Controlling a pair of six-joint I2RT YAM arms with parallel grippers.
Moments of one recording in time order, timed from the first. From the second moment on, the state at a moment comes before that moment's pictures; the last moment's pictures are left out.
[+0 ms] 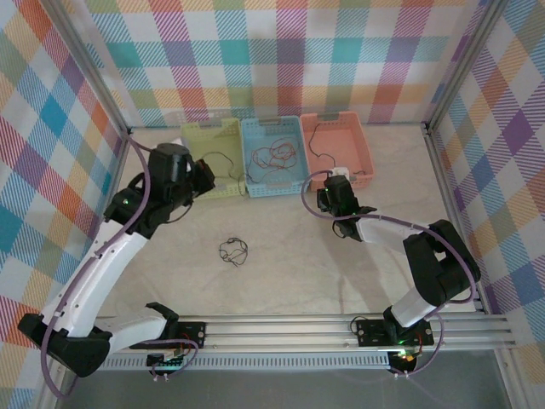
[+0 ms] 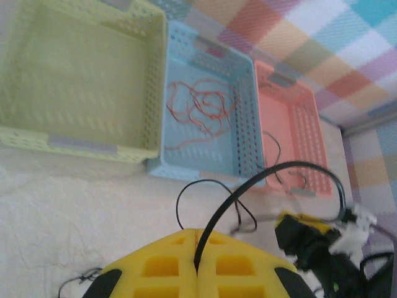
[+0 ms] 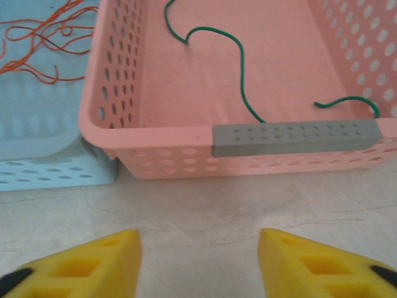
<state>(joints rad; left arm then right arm) -0.44 1.13 1.36 -0.81 -0.14 -0.76 0.50 1.57 0.79 0.12 0.37 0.29</state>
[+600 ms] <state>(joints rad) -0.16 1.41 1.69 -0.84 -0.07 -0.76 0.50 1.57 0.79 0.11 0.36 0.31</state>
